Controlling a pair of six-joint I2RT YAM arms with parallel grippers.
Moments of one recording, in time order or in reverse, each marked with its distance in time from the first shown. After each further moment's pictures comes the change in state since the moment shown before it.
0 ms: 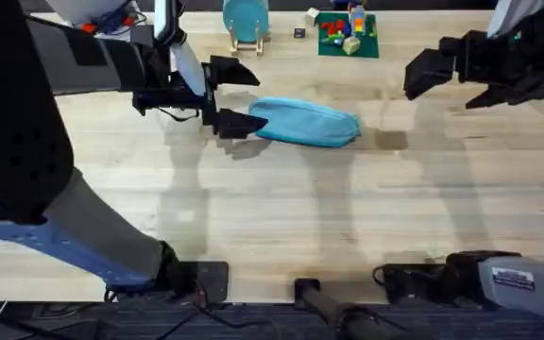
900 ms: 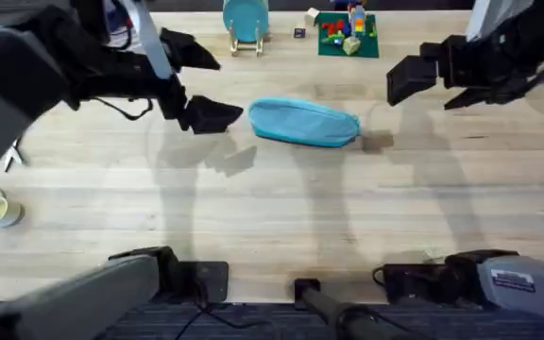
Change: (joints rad) left arm 0.066 -0.486 0.000 -0.278 -0.356 -0.193; right arm 0.074 0.000 0.000 -0.008 -0.078 -0.054
